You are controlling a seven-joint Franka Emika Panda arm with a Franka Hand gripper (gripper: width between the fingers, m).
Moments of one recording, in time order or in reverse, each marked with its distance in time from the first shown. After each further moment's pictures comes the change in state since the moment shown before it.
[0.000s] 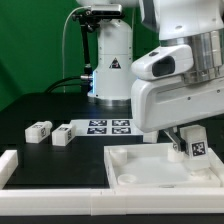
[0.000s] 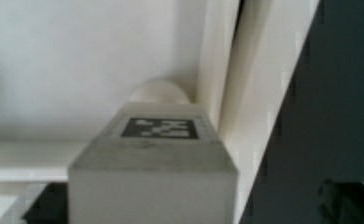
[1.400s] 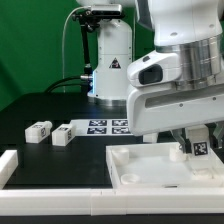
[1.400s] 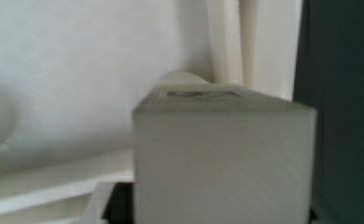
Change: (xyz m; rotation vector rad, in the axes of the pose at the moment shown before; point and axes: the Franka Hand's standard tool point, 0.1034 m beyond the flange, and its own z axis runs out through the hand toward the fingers) arm 0.010 0.012 0.002 0.009 0.000 0.354
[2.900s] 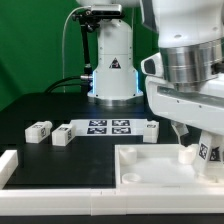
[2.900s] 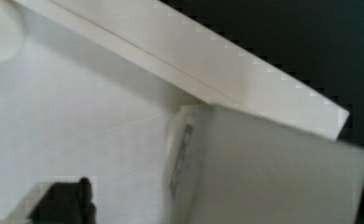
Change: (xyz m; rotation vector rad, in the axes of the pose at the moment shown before) arm -0.007 -0.007 0.005 -0.010 0.010 0.834
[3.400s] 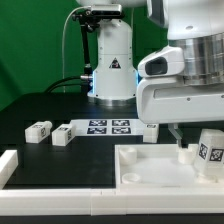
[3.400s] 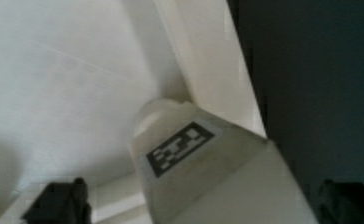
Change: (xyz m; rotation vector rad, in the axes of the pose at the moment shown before) arm -0.003 -0.010 -0.008 -0.005 0.019 -0.702
